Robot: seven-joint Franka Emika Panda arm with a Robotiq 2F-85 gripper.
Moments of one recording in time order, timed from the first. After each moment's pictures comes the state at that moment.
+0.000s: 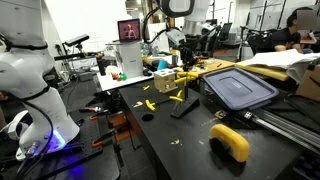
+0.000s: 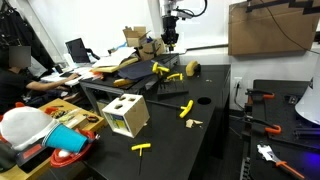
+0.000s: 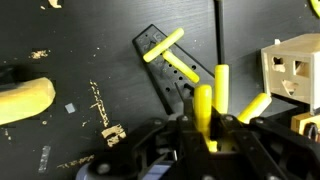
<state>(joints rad) -0.27 0.31 -0.07 -1.76 0.27 2.00 -0.25</state>
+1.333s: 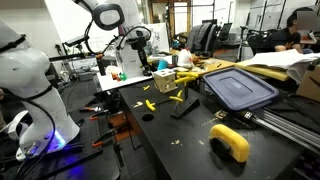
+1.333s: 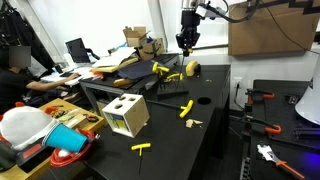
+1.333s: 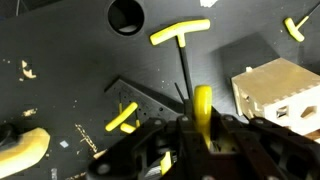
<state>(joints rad) -0.05 -0.37 0.00 -2.64 0.19 2.51 0.13</state>
